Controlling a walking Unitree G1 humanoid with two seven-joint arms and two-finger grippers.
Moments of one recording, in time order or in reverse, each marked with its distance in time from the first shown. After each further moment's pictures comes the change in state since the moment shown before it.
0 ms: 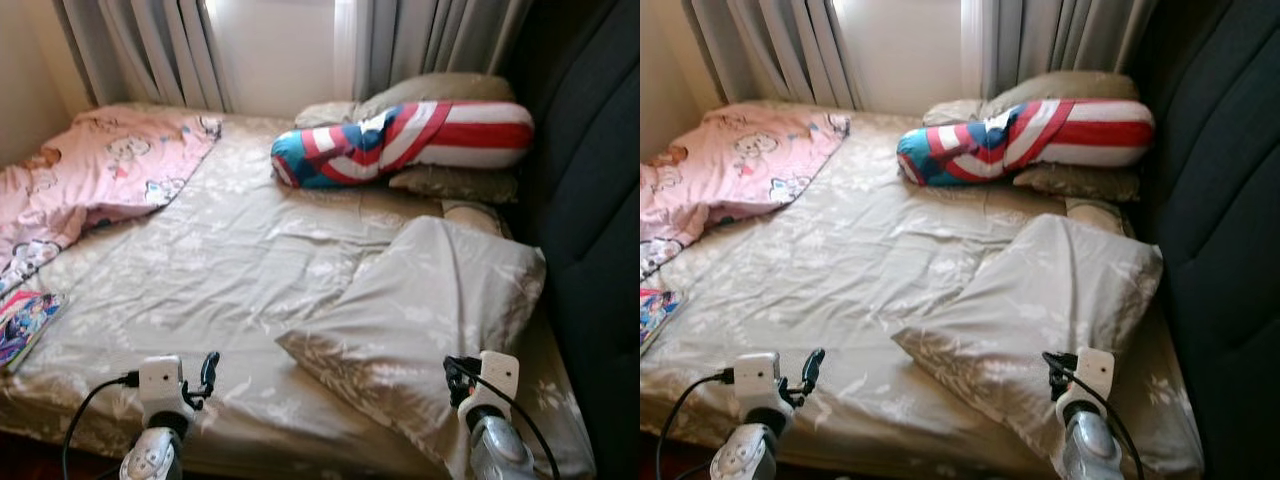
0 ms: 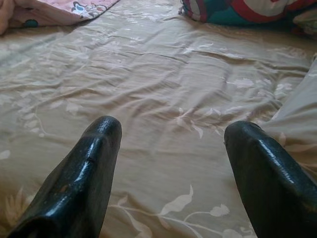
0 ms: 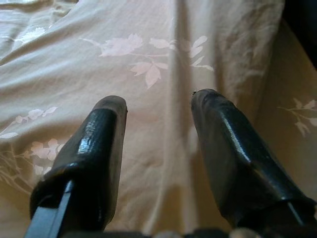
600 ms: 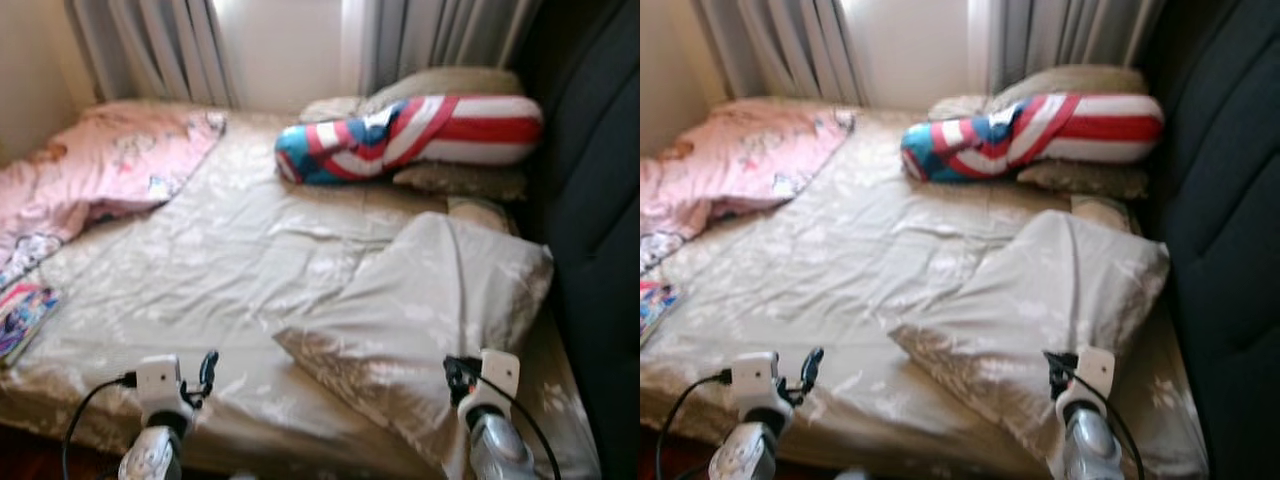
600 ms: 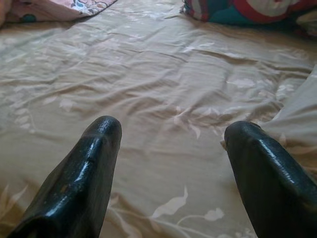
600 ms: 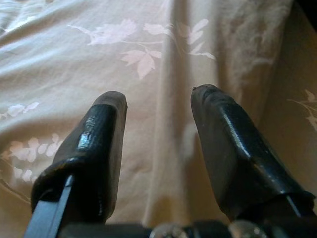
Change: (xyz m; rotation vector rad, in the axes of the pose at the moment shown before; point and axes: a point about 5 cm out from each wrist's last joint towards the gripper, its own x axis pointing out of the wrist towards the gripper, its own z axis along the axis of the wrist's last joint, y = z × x) left arm 0.002 0.001 0.000 -0.022 -0.009 -0.002; right arm -0.001 -0.001 -0.003 0.013 0.014 -0.002
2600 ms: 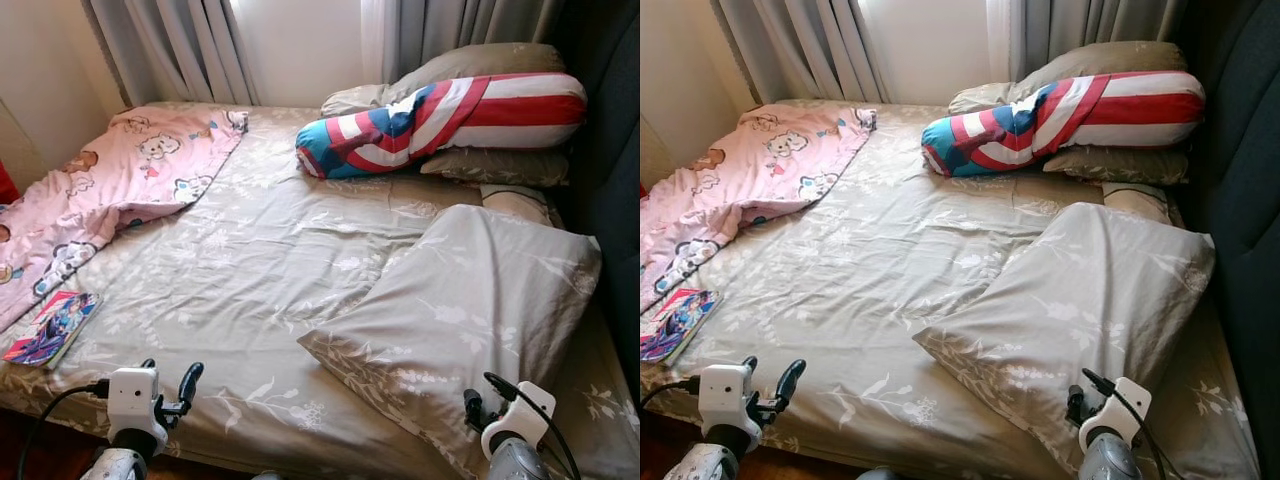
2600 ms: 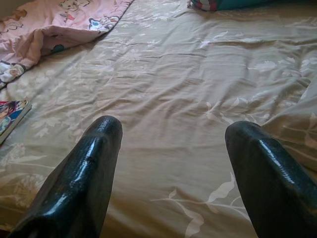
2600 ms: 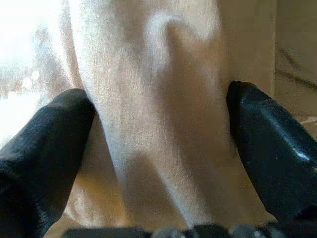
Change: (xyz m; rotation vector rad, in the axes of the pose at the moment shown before) left arm -0.039 0.019 0.030 0.132 -0.002 -0.094; right arm -0.009 -0.034 -0.024 0.252 0.217 -0.223
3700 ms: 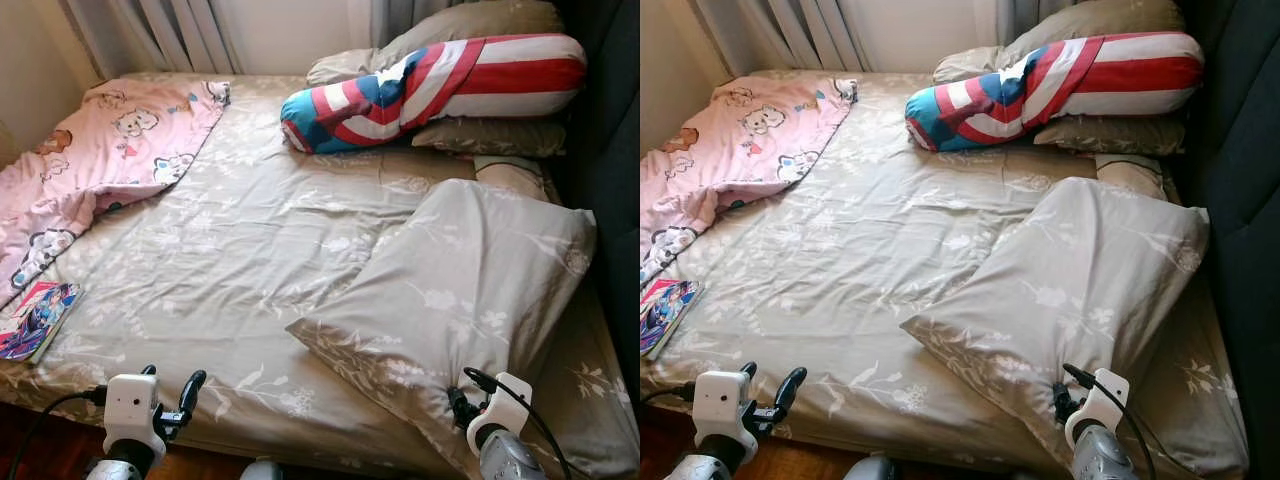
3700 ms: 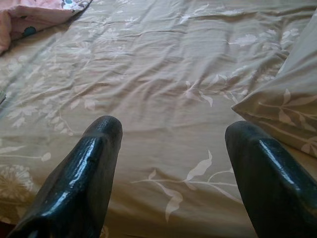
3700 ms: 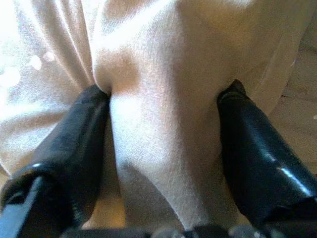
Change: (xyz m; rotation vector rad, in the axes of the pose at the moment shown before) left arm -0.017 -0.007 0.011 0.018 0.019 -0.030; right arm 0.000 0.020 -0.008 -0.067 0.083 0.115
